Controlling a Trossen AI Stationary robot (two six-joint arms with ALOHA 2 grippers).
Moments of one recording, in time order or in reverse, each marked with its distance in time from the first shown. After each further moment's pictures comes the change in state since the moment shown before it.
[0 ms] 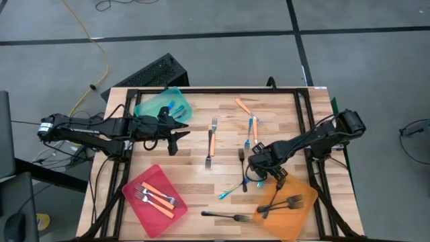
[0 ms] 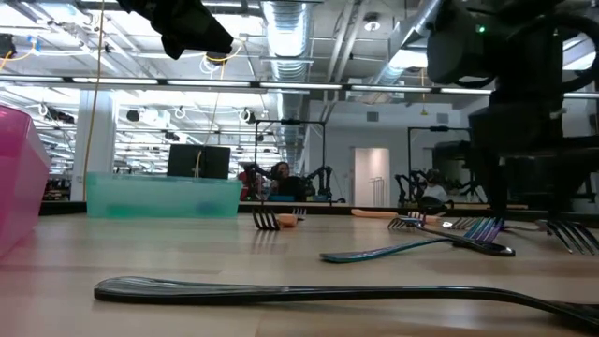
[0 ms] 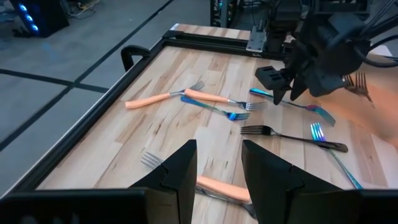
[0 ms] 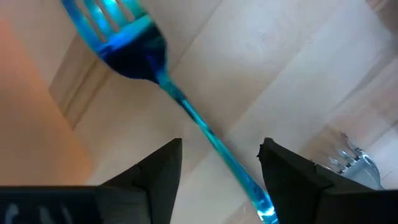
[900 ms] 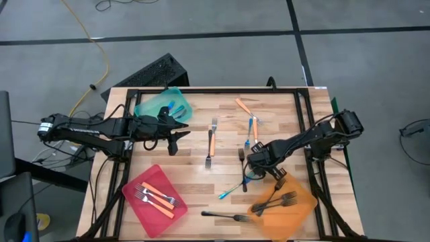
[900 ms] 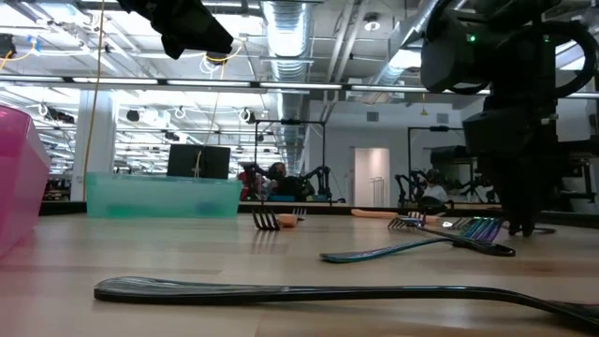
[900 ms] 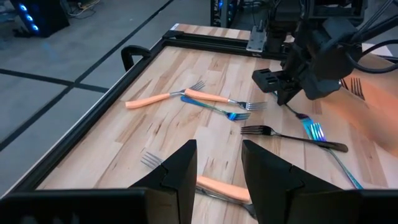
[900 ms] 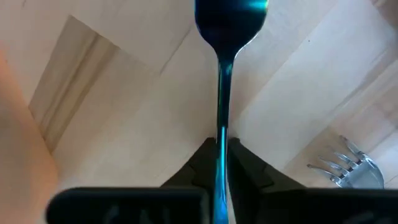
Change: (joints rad) left arm -0.001 0.000 0.000 0.000 -0.001 0.000; right arm -0.024 0.009 0.021 -0.040 -0.018 -0.014
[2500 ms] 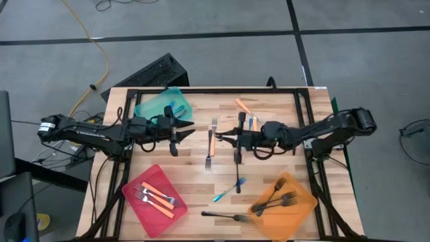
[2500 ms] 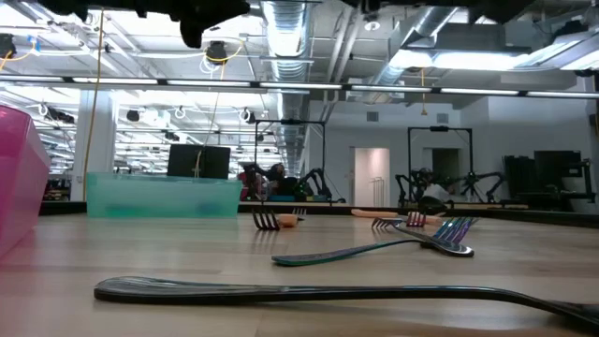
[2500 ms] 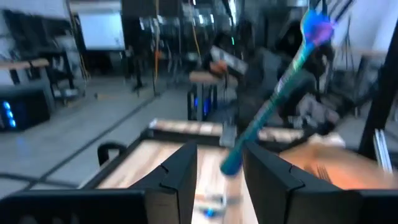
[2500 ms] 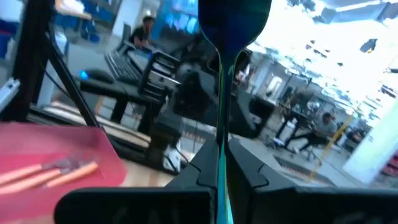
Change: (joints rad) left arm 0.000 0.000 -0.226 0.714 0.074 0.121; right arm -0.118 -0.170 0.001 1.540 0.084 -0.030
